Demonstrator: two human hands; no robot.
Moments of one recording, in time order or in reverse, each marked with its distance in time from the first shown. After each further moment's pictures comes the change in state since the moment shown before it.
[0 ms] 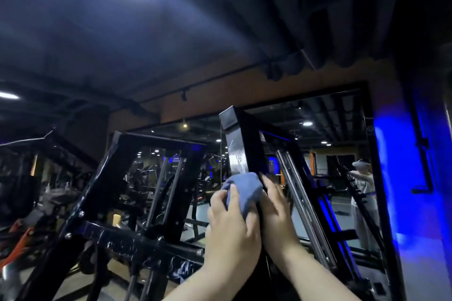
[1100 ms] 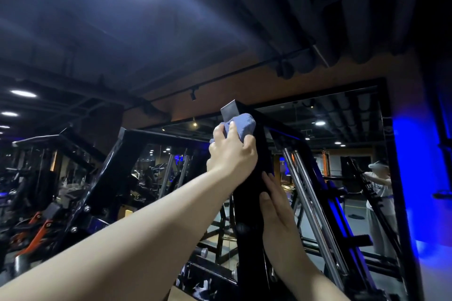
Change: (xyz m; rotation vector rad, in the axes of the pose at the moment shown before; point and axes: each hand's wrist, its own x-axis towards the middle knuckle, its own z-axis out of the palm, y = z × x) left_hand 0.125 0.056 -0.020 0.003 0.075 -0.087; right_hand -0.003 0.012 -0.003 -0.066 -0.042 -0.068
